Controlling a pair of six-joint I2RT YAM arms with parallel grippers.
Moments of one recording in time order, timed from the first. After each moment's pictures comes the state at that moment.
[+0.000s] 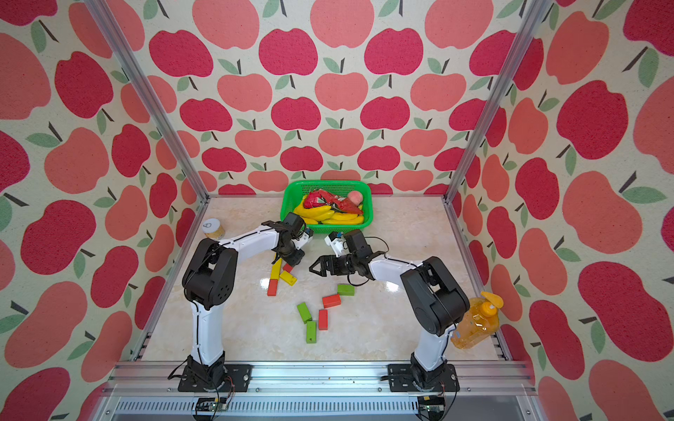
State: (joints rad) left arm -0.48 2.07 1.49 -0.74 -0.02 0.25; right arm 0.63 1.78 0.97 0.03 -0.66 0.44
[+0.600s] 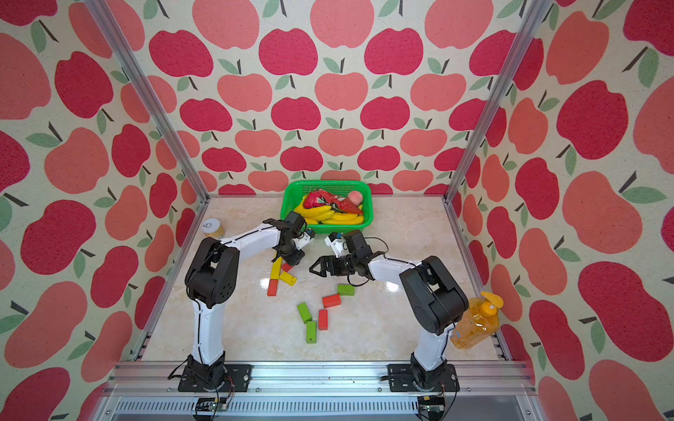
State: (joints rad) left arm -0.48 2.10 1.55 -0.81 -0.02 0.34; right arm 0.63 1.79 0.97 0.03 -0.66 0.44
